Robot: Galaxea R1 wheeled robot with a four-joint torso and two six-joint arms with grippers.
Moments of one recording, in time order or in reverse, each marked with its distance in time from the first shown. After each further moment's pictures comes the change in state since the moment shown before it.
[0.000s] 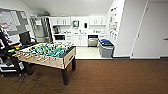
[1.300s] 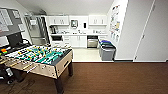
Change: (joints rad) left arm 0.004 0.003 -0.001 0.000 0.003 0.000; right arm 0.000 0.000 0.000 0.000 -0.002 0.000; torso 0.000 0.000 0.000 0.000
